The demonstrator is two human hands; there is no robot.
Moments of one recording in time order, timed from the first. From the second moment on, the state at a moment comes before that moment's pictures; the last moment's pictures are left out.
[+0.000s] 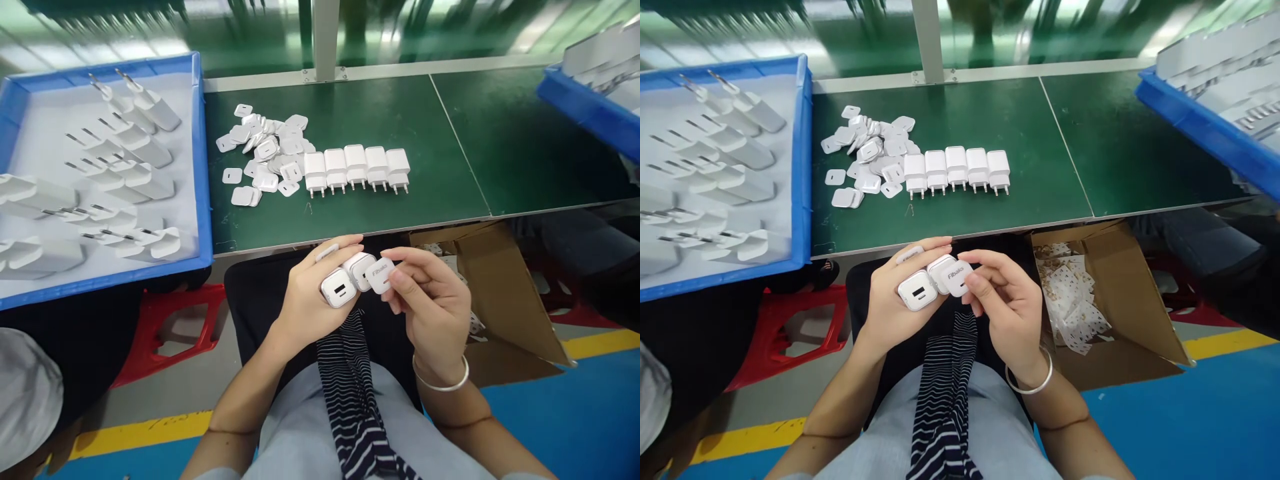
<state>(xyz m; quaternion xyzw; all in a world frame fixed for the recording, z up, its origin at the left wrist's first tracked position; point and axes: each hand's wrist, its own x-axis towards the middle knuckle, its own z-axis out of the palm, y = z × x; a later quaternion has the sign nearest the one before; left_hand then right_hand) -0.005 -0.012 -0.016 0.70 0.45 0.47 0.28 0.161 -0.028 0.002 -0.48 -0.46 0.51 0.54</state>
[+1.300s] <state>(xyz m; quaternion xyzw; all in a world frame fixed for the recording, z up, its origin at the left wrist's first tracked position) -0.008 -0.019 -0.013 0.73 0.47 0.45 0.19 0.153 -0.024 0.002 -0.51 -0.47 0.53 0.49</state>
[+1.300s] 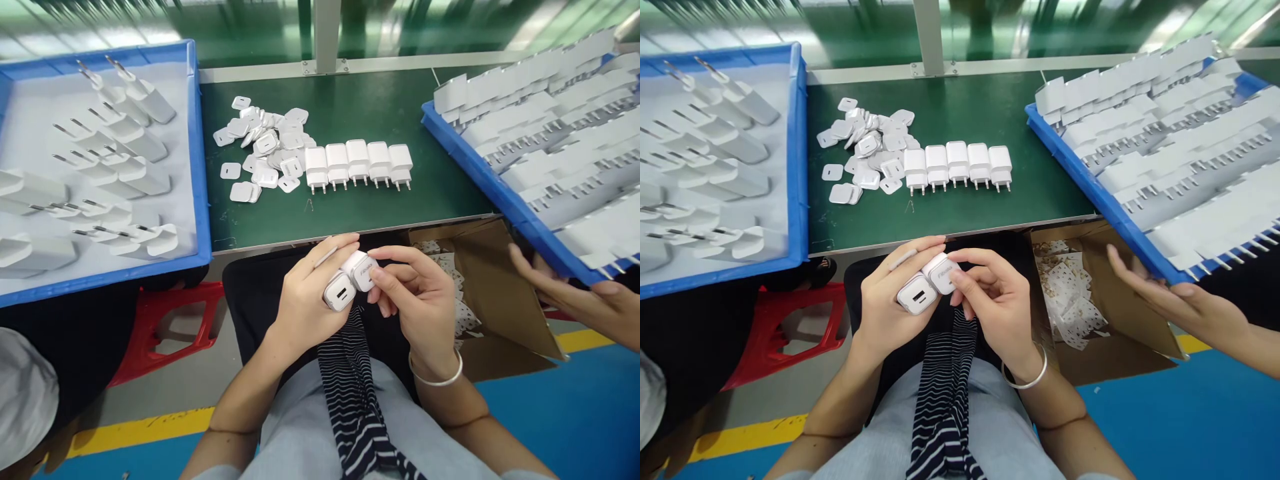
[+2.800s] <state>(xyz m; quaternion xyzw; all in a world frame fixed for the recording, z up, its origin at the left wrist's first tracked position) -0.014 -0.003 -0.026 0.65 0.40 0.49 0.42 0.161 -0.010 -0.004 -0.48 -0.58 0.49 0.43</state>
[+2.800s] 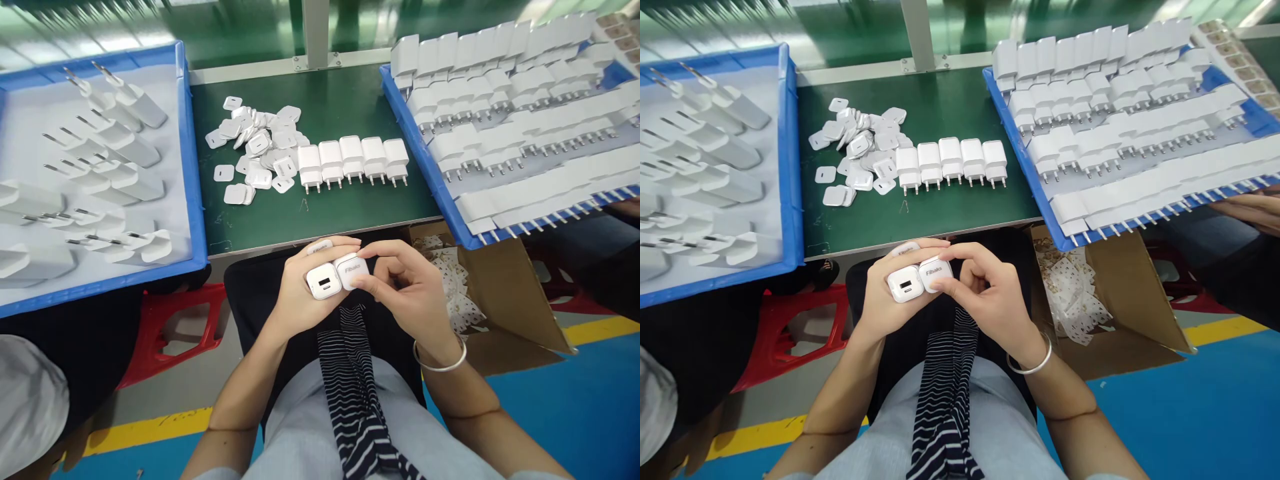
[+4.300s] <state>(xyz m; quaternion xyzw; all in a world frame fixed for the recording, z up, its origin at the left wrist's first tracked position) -0.028 -0.021 -0.015 0.73 0.39 0.35 0.44 0.162 0.050 -0.001 -0.35 -0.73 0.53 0.26</state>
